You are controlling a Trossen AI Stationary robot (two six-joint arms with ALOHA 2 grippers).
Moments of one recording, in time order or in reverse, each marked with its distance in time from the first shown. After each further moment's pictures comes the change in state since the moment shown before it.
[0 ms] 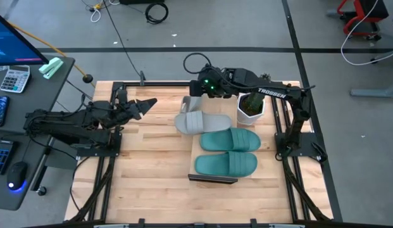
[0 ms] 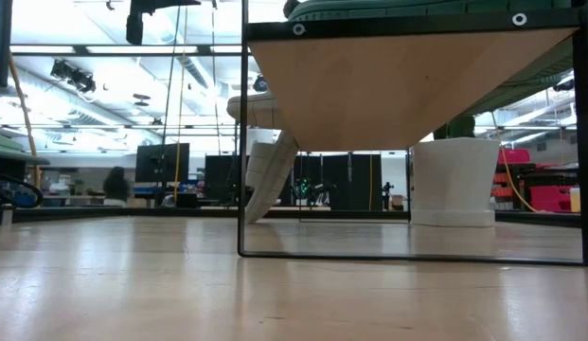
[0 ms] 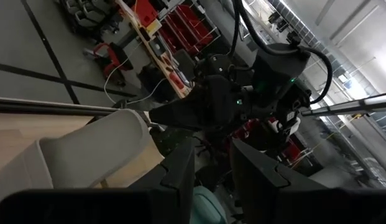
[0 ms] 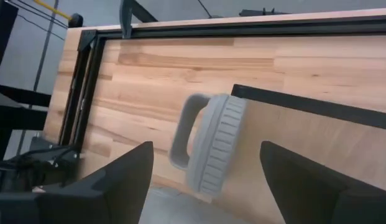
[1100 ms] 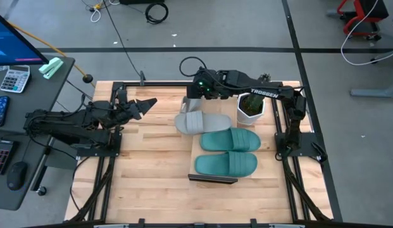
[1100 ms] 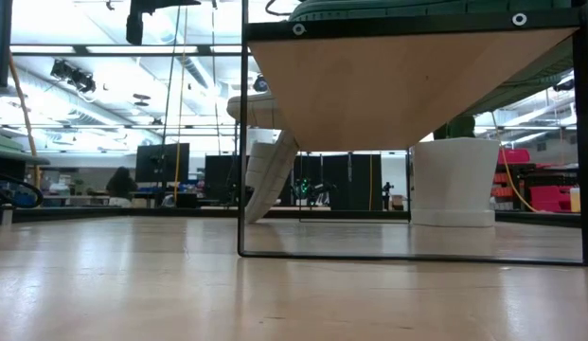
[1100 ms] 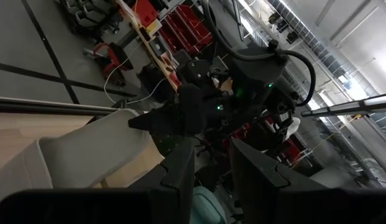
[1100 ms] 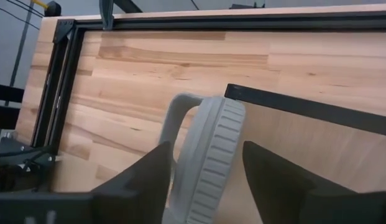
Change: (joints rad) left arm 0.000 0.000 0.000 0.000 -0.002 -0.003; right arm -0.013 0.065 -0.005 0.010 0.002 -0.020
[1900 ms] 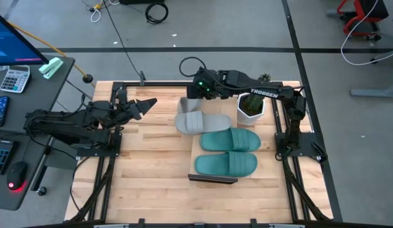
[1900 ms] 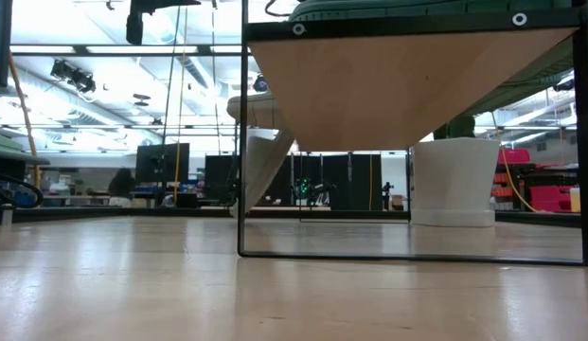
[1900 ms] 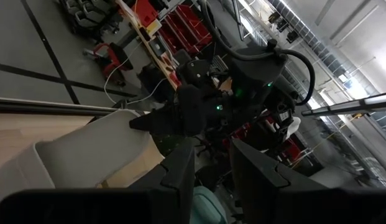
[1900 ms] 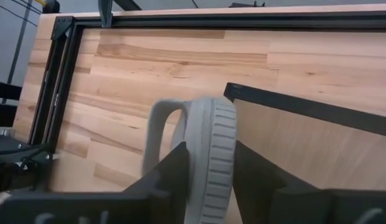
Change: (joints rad) left arm 0.000 0.000 0.000 0.000 0.001 0.005; right arm 0.000 0.000 0.000 -0.002 0.000 -0.010
